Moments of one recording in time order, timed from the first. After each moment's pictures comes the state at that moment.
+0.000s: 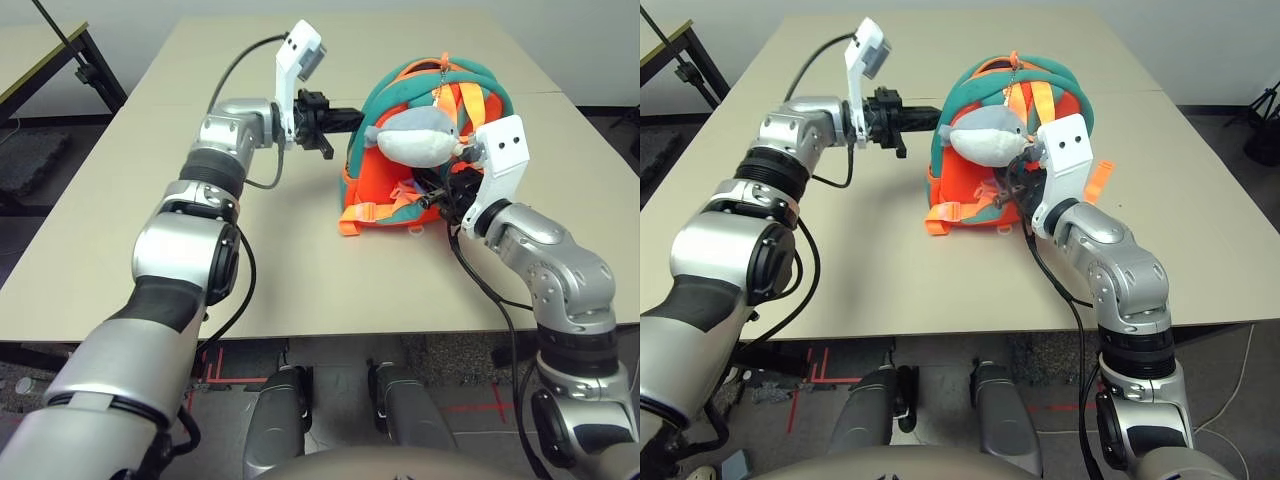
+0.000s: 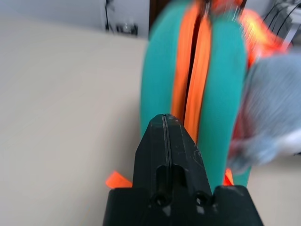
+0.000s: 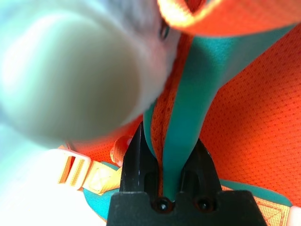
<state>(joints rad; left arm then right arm) -1.37 0.34 0.03 1.02 -0.18 0.29 -1.22 -0.41 -0.34 -0.07 -0.38 0.37 0.84 0.29</state>
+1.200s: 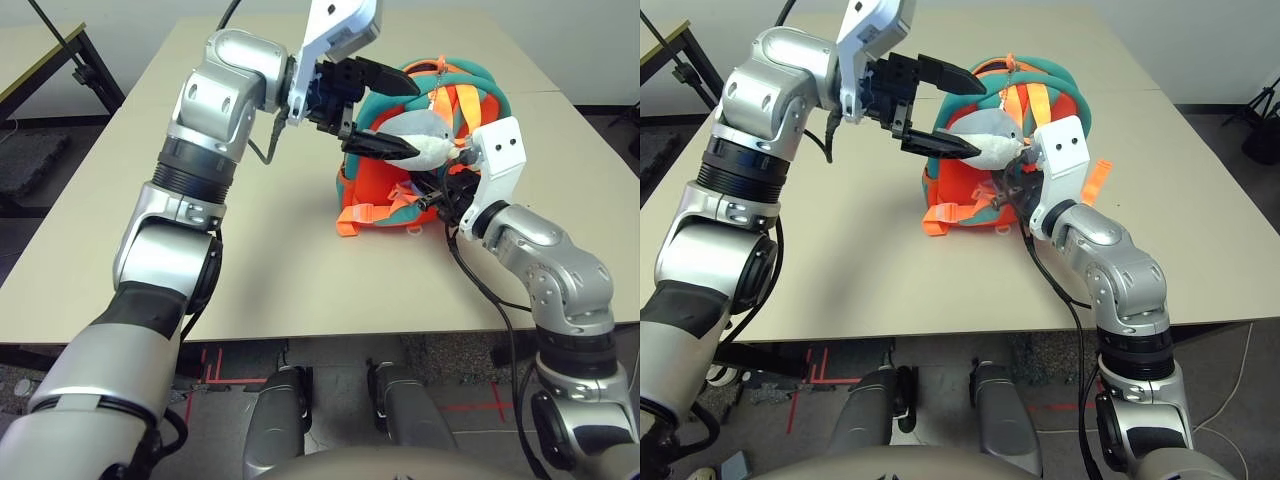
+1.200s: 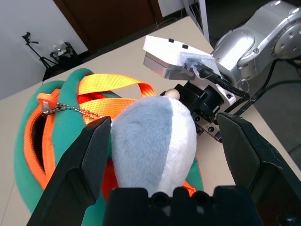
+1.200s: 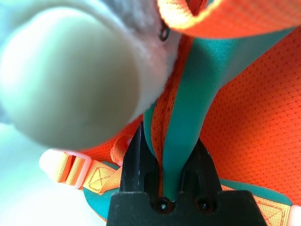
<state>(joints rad) -1.28 0.34 -0.24 0.46 -0.21 0.33 -1.40 -0.41 -0.34 -0.06 -0.38 0.37 0.84 0.29</state>
